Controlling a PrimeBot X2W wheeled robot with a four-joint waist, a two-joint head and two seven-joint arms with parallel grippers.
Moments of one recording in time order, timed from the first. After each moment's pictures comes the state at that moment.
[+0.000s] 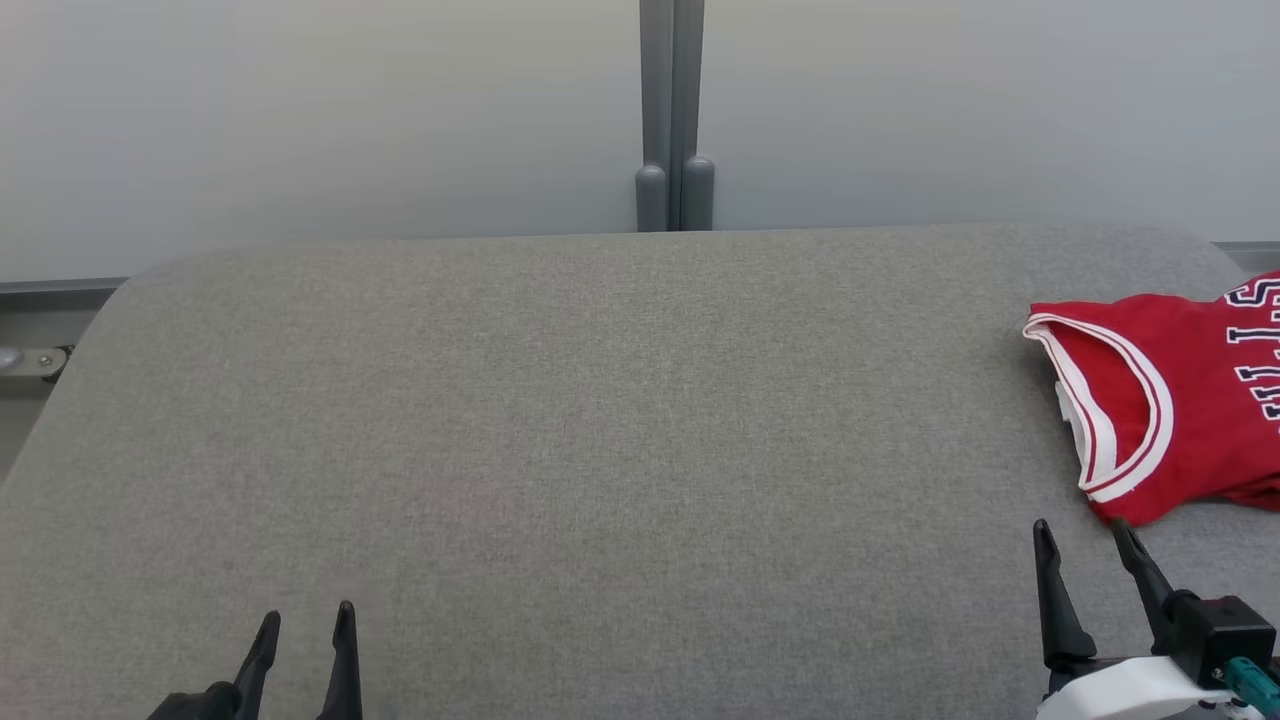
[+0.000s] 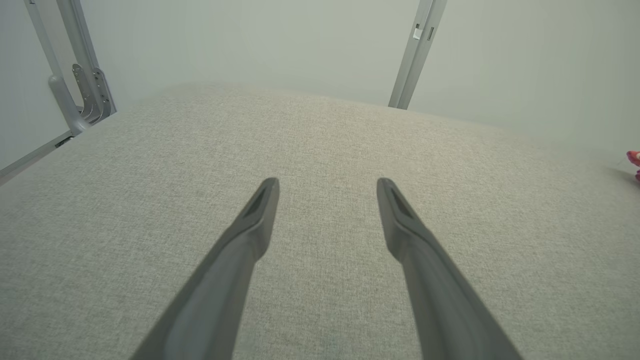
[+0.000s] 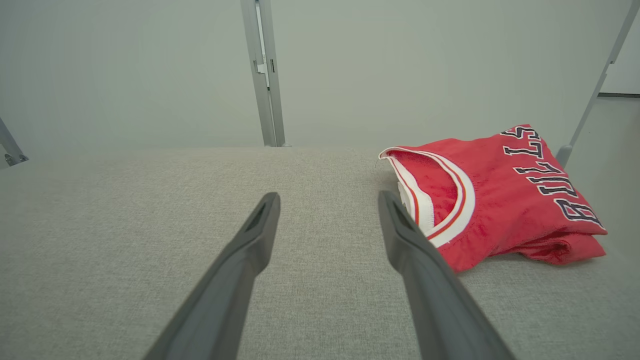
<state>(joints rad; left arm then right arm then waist) 0.10 0.13 -0.02 0.30 -0.32 -0.13 -0.26 0.09 -0.09 -0.10 0.16 0.12 0.13 -0.26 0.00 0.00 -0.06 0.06</state>
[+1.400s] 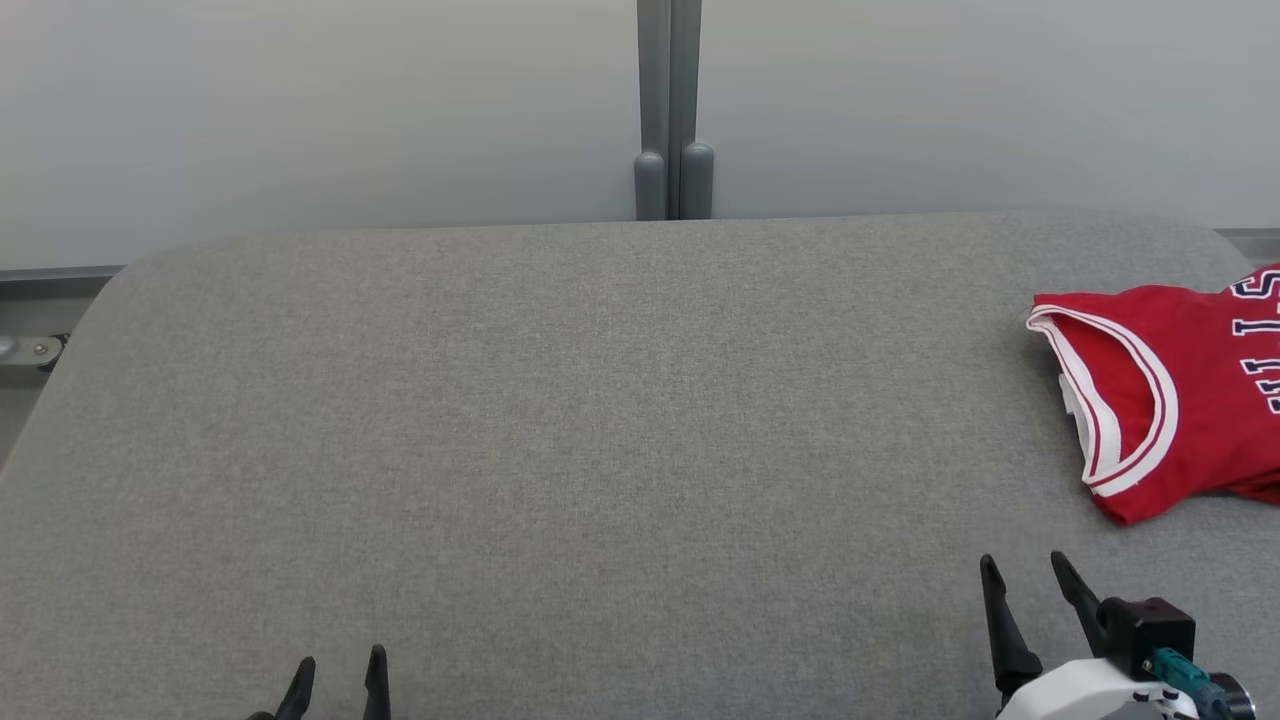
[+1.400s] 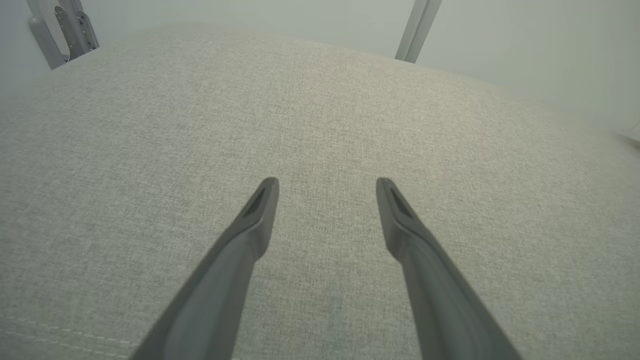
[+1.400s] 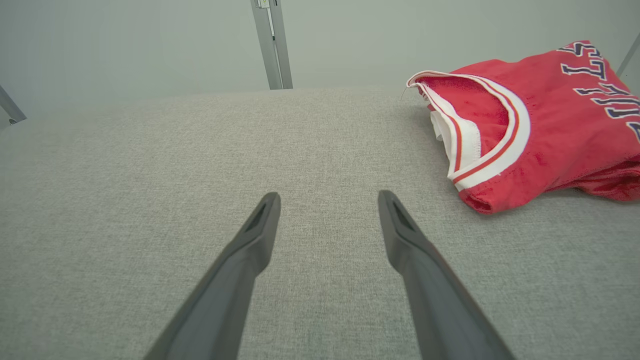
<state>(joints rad) 0.11 0.08 -0.03 0.40 -0.31 -0.13 -0.26 0.02 -0.07 -0.05 0.38 0.12 0.13 -0.26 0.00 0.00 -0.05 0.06</state>
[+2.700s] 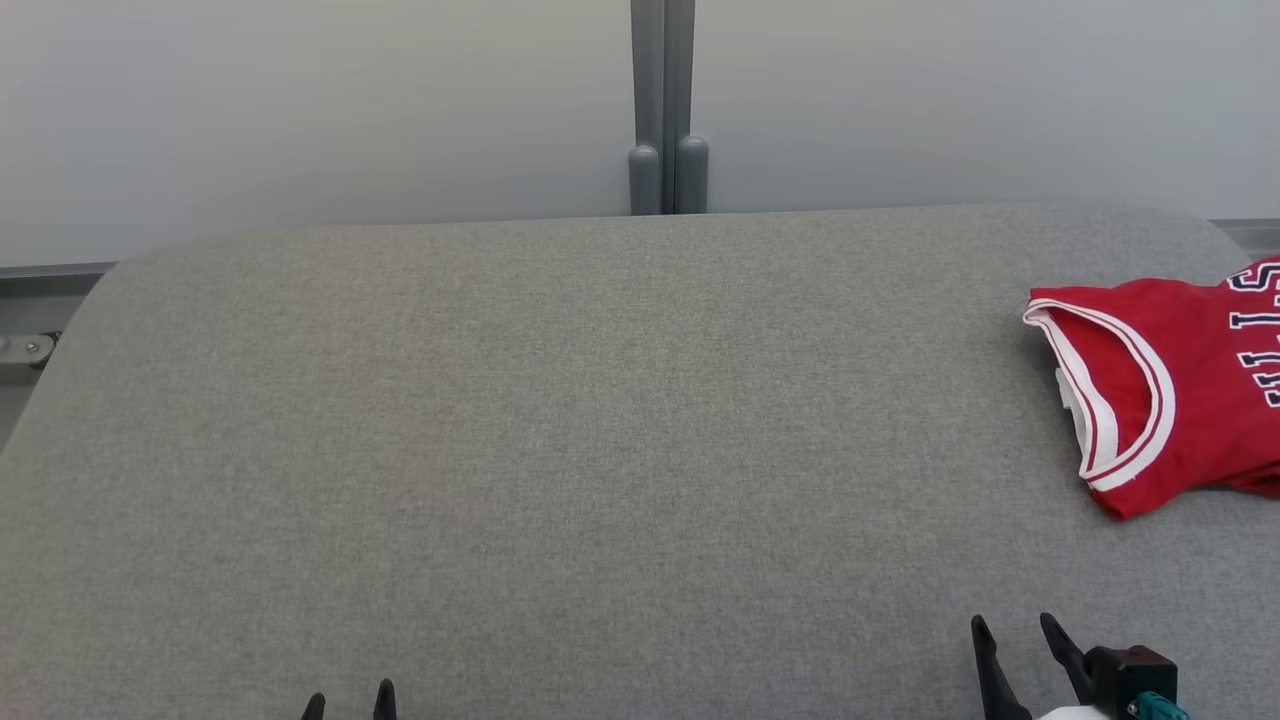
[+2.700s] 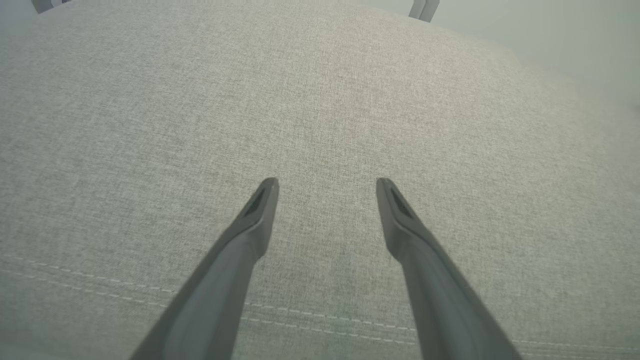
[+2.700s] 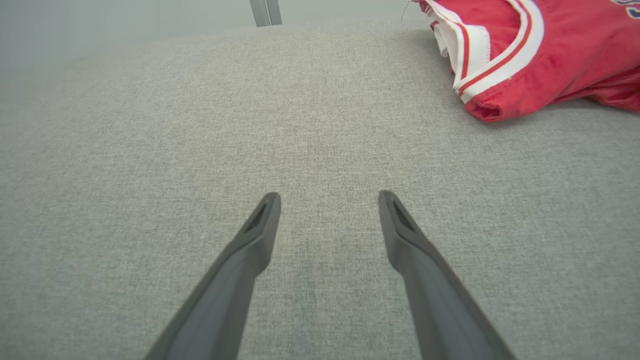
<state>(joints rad) 0.13 0.06 -0.02 0.47 -0.31 -0.13 -0.26 0.07 -0.05 -0.04 0.46 0.12 0.13 -0.26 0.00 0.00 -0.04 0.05</state>
